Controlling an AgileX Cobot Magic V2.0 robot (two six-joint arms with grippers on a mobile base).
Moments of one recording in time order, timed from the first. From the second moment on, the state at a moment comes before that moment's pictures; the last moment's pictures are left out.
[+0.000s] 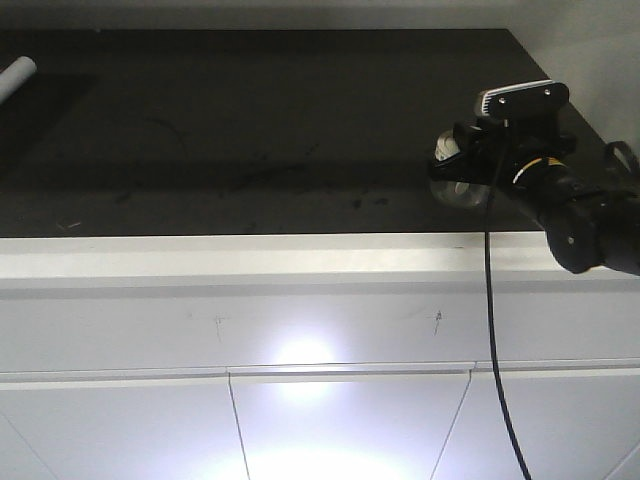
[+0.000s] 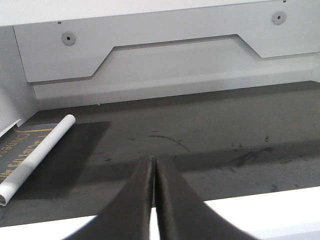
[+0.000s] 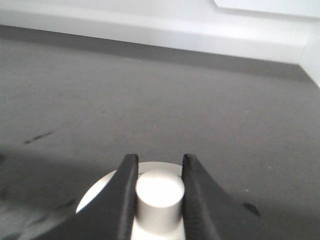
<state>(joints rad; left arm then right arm) -0.03 0.41 -0.37 0.04 0.01 0.05 0.14 1.79 -1.03 -0.11 -0.52 -0.02</state>
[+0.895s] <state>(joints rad) -0.03 0.41 -0.37 0.04 0.01 0.05 0.41 1.24 -0.64 -0.36 -0.54 0.20</state>
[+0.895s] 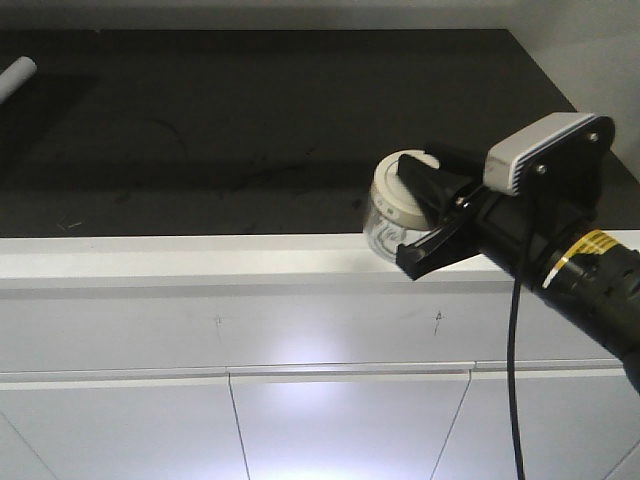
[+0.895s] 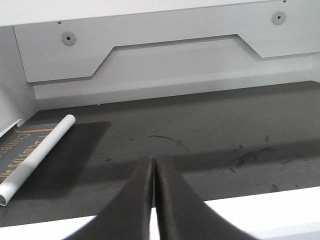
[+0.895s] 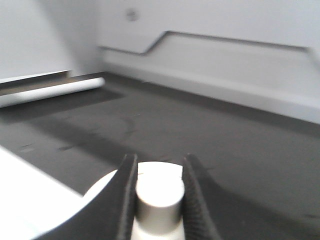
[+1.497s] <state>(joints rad) -0.03 0.41 -0.37 0.04 0.01 0.05 0.75 1.24 -0.43 -0.32 -0.64 0.20</state>
